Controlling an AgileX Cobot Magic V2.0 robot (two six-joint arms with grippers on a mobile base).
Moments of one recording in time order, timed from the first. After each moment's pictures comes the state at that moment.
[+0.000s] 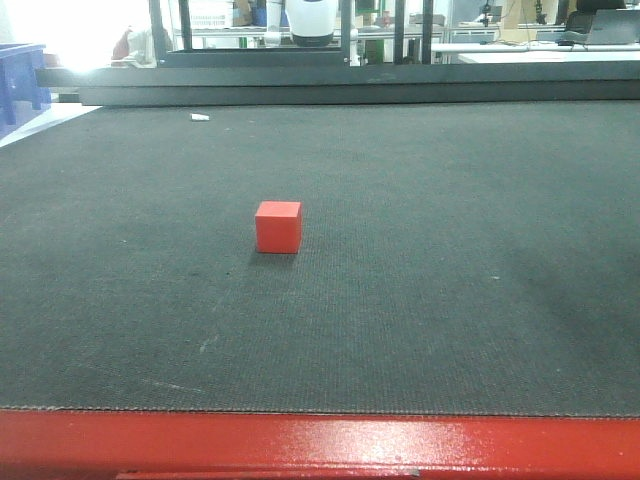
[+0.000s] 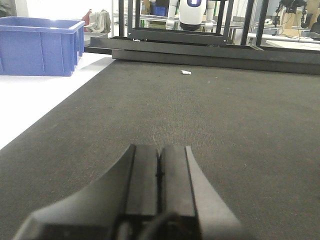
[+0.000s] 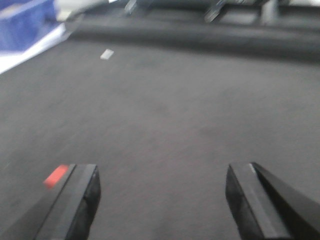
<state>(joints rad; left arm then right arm) -0.04 -0.01 0.03 0.00 0.01 -0.04 0.29 0.78 -0.76 0.11 0.31 -0.03</state>
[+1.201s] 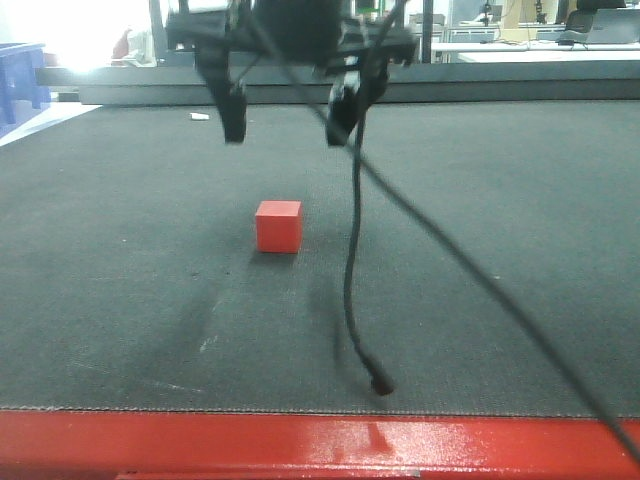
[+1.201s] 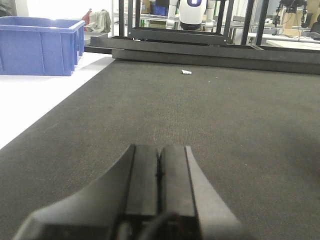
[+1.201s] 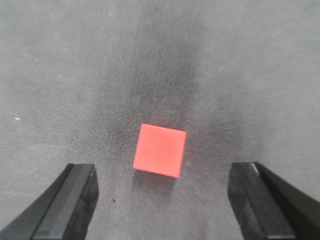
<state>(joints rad) -0.04 -0.01 0.03 0.00 0.01 -0.04 0.74 2.01 -1.82 -0.24 0.98 0.79</state>
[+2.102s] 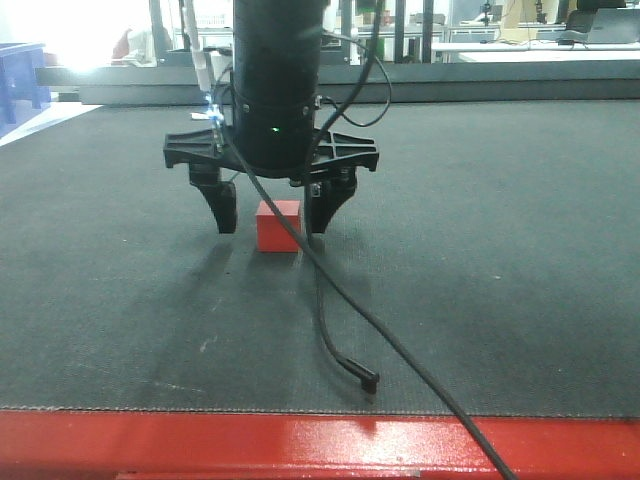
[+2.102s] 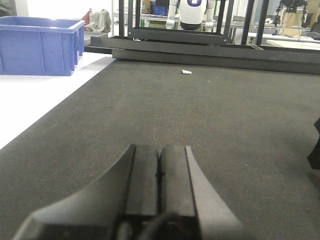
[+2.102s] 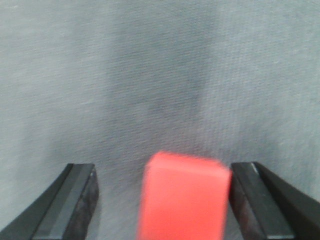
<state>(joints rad) -0.04 -0.01 0.03 0.00 0.01 -0.04 0.72 2.18 -1.84 -0.25 0.87 0.83</state>
